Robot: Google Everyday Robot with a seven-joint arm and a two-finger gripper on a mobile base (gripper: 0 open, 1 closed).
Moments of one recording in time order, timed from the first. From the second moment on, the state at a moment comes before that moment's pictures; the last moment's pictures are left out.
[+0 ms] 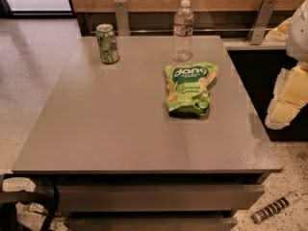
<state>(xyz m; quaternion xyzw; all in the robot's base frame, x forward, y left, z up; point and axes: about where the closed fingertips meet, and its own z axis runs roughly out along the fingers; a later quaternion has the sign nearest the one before) 0.439 -0.214 0.985 -0.60 0.78 -0.04 0.17</state>
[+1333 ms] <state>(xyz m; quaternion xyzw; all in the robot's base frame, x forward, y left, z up) 0.524 -0.144 1.011 -0.52 0.76 0.04 0.40</state>
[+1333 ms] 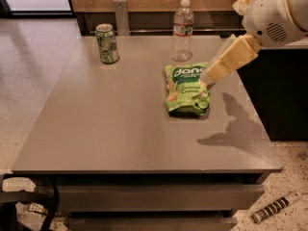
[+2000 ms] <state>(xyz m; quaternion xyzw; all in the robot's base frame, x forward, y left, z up) 0.597 -0.077 1.055 -0.47 0.74 0.07 0.48</state>
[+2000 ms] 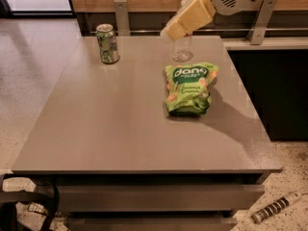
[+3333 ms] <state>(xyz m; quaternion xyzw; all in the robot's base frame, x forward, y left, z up) 0.659 0.025 0.982 -0.44 0.72 0.18 0.51</state>
